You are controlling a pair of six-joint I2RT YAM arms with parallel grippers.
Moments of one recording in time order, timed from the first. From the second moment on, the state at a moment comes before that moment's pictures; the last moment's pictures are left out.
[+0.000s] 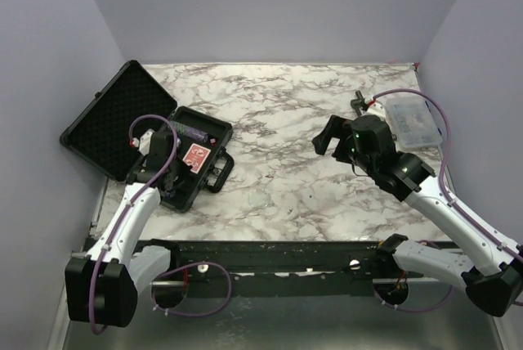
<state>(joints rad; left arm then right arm) -0.13 1.00 0.68 -0.58 -0.16 -0.85 0.65 1.01 1.00 -0.54 0.31 0.68</state>
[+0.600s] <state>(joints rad) -0.10 1.01 0.67 -0.58 -0.19 -0.91 0.65 1.00 0.98 -0.54 0.31 0.68</state>
